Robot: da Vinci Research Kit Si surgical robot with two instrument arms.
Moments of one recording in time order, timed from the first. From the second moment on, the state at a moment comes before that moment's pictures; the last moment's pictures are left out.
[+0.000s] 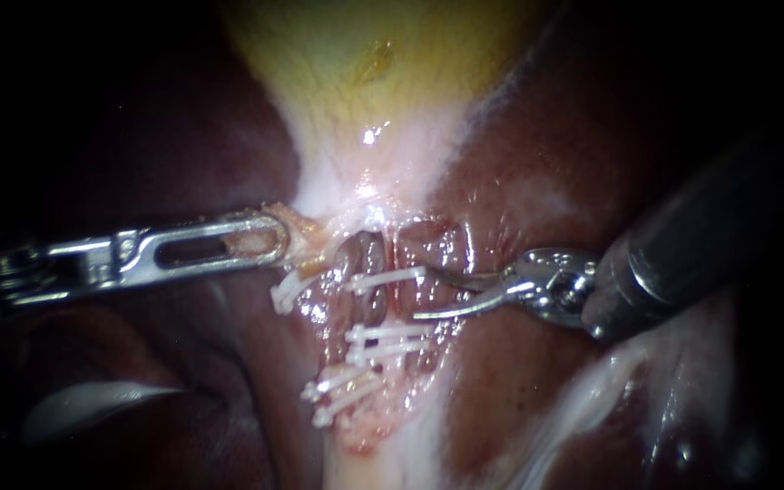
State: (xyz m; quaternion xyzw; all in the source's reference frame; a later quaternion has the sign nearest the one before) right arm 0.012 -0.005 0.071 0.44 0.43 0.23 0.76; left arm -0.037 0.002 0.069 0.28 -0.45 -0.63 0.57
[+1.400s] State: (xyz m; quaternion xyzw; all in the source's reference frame) right arm 0.017 -0.008 0.074 0.46 0.41 0.22 0.76; left arm -0.037 0.002 0.069 0.28 -0.45 -0.63 0.57
